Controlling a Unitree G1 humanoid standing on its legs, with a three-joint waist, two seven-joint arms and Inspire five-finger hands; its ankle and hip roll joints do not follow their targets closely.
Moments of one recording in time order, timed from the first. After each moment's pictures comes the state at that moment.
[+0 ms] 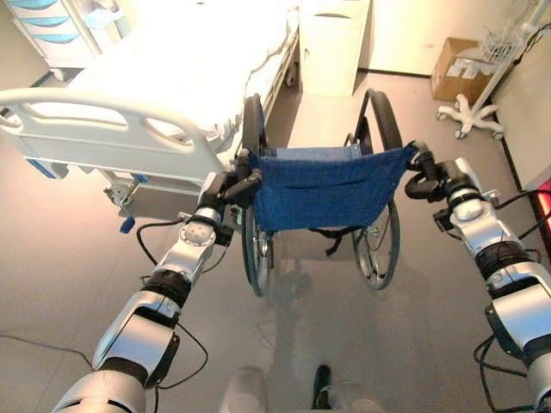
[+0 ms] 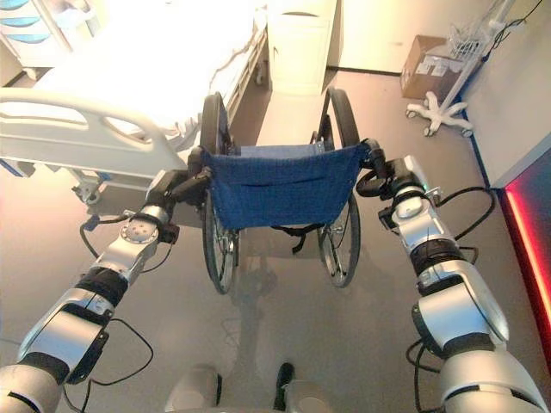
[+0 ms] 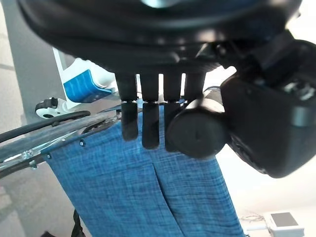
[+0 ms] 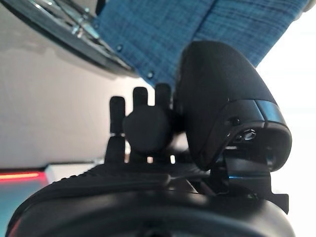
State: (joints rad) left arm -0.68 0.49 -0.38 0.77 -0.32 -0.01 0.10; right arm -0.90 -0.64 0.48 0.98 0.13 0.17 -0.09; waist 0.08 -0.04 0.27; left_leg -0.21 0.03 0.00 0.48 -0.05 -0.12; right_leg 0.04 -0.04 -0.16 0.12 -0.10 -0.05
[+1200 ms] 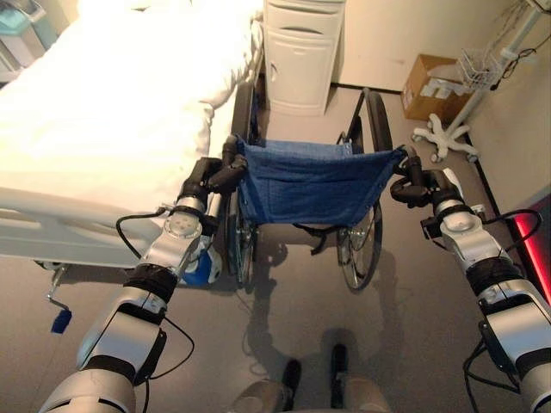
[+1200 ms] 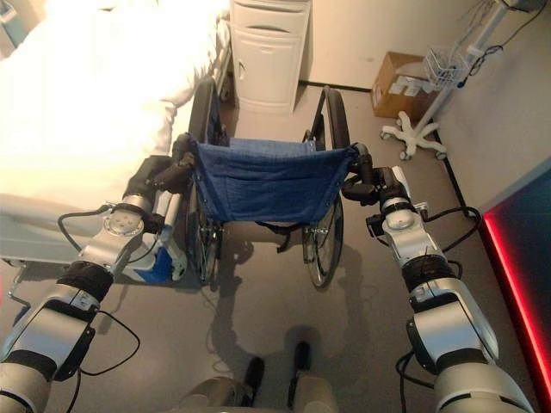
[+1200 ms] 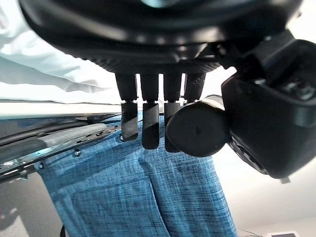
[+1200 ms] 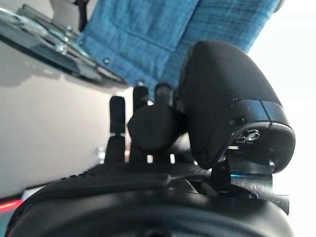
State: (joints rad) left arm -0.72 0.53 -0.36 0.75 -0.29 -0.01 0.14; right arm -0.80 -0.62 0.37 0.85 0.24 0.17 -0.10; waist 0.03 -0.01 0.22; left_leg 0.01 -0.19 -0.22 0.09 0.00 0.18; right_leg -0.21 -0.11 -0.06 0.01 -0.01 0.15
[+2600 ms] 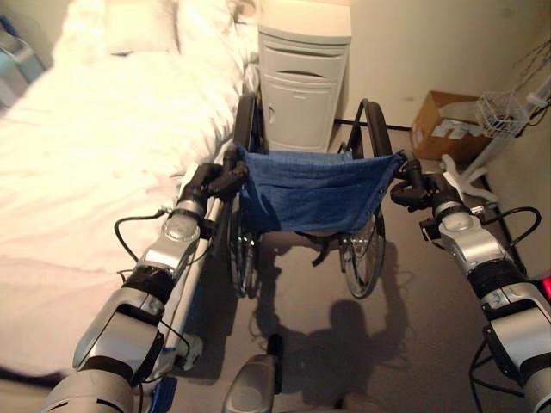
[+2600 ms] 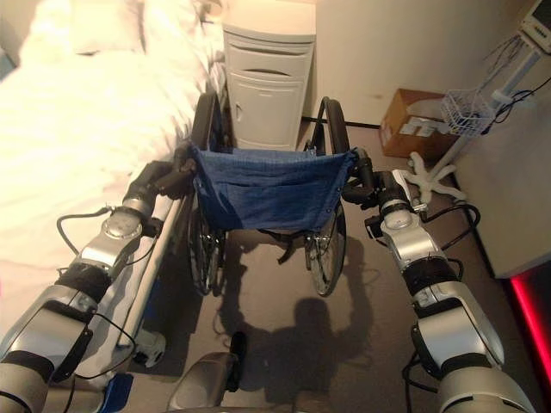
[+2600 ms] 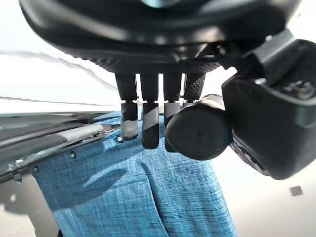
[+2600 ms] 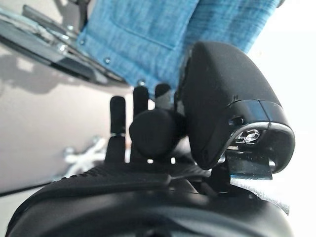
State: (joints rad) left arm -0.77 0.58 -0.39 0.75 -0.32 0.01 0.12; right arm -0.77 -0.62 0.36 0.74 0.28 0.28 -0.14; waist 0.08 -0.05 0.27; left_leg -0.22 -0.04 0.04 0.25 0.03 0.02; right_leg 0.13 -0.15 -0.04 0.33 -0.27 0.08
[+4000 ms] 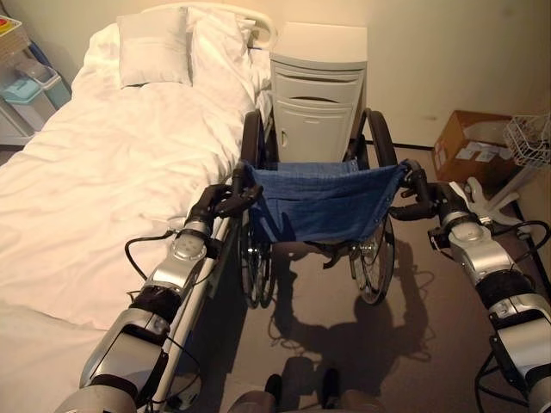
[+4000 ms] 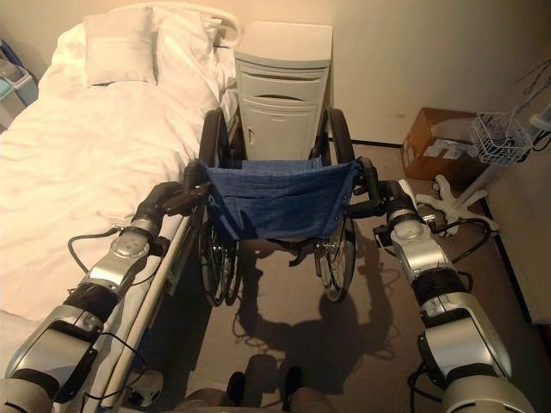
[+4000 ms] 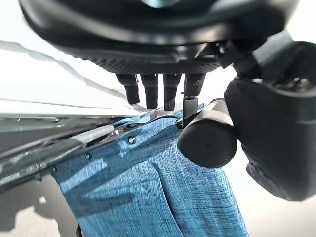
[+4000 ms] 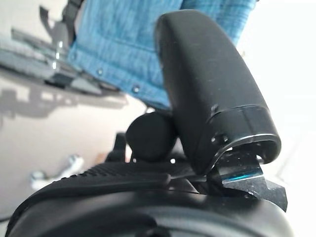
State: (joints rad) left arm -0.60 0.53 -0.32 0.69 -0.29 0.02 0.10; right arm -0.72 -0.68 0.32 0.73 0.37 0.26 -0.06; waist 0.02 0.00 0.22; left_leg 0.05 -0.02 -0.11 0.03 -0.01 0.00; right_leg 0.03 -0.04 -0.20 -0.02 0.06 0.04
